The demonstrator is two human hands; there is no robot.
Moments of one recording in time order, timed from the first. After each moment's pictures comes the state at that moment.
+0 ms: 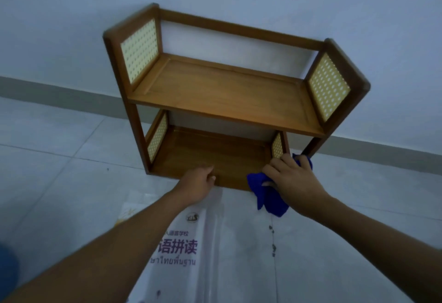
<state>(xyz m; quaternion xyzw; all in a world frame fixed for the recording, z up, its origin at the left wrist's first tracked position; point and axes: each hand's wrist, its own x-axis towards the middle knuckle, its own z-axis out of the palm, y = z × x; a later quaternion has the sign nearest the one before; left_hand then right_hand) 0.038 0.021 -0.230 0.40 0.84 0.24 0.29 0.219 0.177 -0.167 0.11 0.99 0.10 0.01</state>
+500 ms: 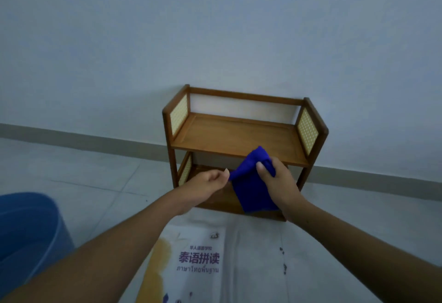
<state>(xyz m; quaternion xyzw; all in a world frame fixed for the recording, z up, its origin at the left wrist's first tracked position) 0.066 -0.052 -0.066 0.33 0.72 0.44 0.42 0.199 0.089 -0.067 0.31 0.75 -0.55 -0.21</state>
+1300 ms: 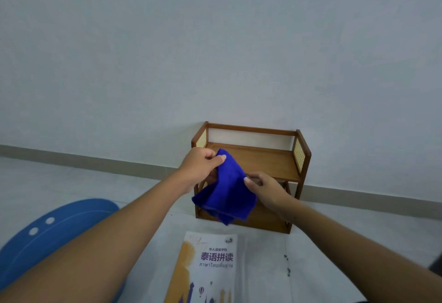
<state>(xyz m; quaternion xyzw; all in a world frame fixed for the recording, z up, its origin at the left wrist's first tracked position) 0.111 -0.132 0.073 0.30 0.77 0.52 0.19 0.240 0.006 0.025 0.27 0.83 -0.47 -0.08</state>
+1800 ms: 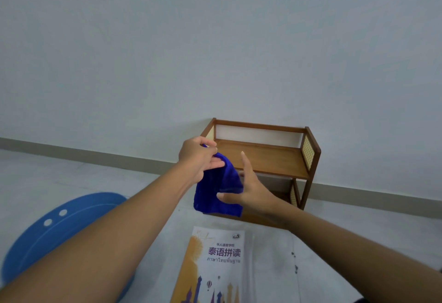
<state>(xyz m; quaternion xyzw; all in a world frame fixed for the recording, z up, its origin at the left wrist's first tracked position) 0.113 -0.138 0.089 0.09 0.72 0.67 0.18 0.215 -0.037 0.017 0.15 0.84 -0.51 -0.06</state>
